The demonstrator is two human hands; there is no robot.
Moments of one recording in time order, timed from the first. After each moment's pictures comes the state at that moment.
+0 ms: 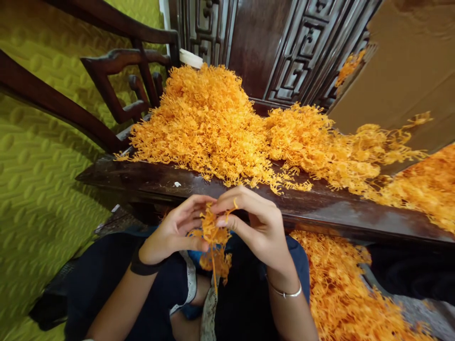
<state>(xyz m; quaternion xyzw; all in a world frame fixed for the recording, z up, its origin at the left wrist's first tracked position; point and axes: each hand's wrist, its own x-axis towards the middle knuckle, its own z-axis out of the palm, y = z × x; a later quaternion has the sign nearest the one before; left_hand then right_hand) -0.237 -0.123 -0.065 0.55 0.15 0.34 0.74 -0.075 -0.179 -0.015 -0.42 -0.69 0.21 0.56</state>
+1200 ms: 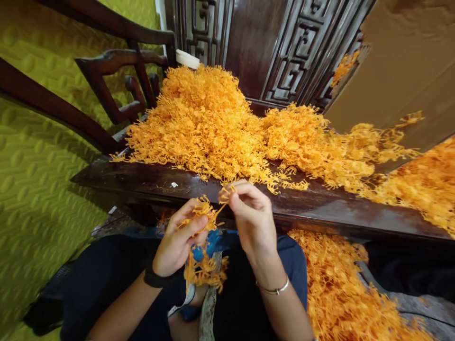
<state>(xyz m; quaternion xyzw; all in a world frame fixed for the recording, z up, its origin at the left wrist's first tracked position) -0.211 -0.143 -0.068 0.43 0.21 0.44 0.76 -0.081 -0.160 -0.037 -0.39 -0.52 0.35 0.67</state>
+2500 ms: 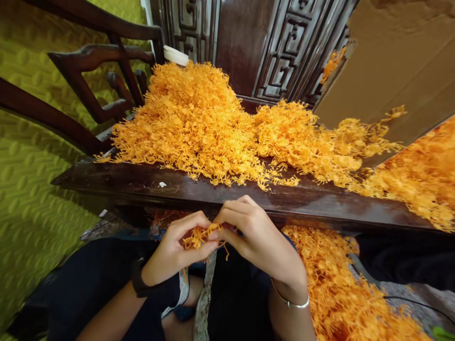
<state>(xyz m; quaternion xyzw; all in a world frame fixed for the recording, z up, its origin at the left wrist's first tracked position) -0.214 -0.147 -0.068 0.74 0.22 0.38 0.51 -0.048 -0.195 -0.003 -0.51 -0.81 0.14 0.25</state>
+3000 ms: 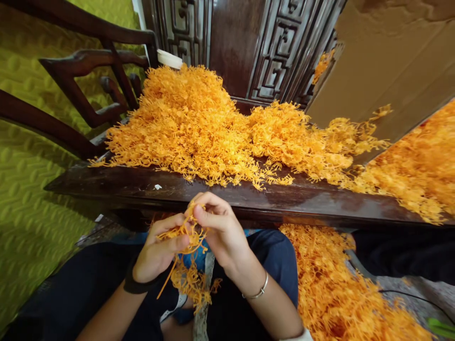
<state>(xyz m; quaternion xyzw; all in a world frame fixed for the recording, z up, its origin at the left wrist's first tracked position) -0.220 -0.142 -0.073 0.55 0.18 0.42 0.70 -0.097 -0.169 -0.038 -0.28 -0.37 0.61 0.64</state>
